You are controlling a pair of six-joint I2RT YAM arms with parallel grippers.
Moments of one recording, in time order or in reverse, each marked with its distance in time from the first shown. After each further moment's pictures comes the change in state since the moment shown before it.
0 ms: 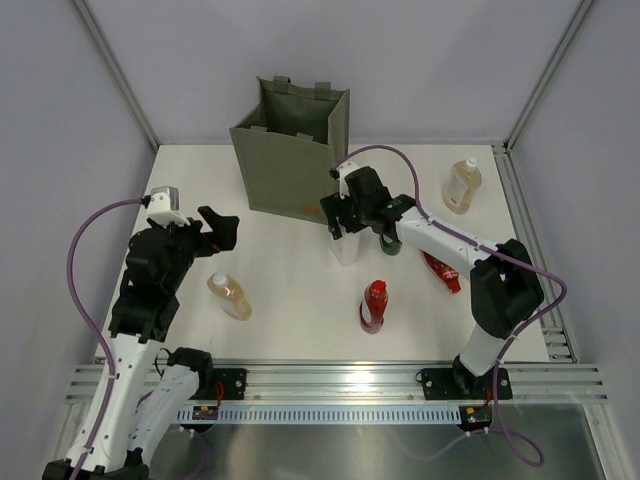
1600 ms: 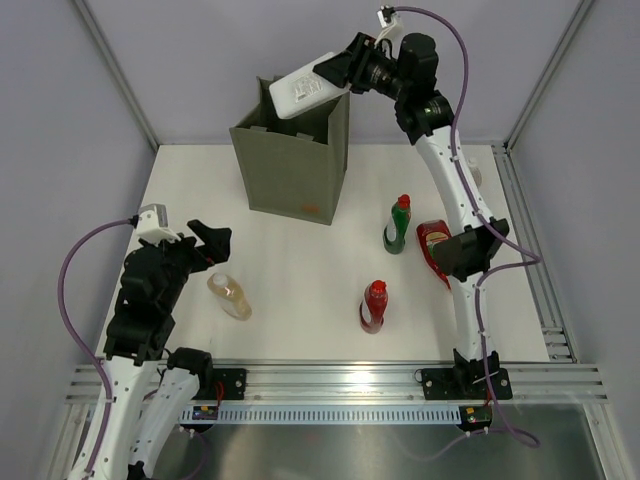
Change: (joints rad) left arm 0.001 -0.138 -0.052 -0.099 -0.070 -0.095; right arm -0.269 0.494 1.336 0.026 -0.597 0.580
